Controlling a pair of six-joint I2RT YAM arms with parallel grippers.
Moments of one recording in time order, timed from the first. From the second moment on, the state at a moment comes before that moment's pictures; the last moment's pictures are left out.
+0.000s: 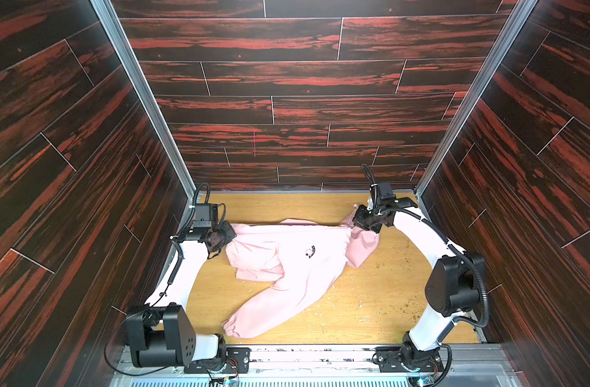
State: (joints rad) left arm 0.05 1.40 1.15 -0.64 0.09 -0.56; right arm 0.26 1.77 1.58 -0.82 -0.17 0.67
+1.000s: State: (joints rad) left arm 0.03 1.47 1.22 -0.42 0.27 -0.64; right arm 0.08 1.69 1.53 -0.74 -0.38 0.61
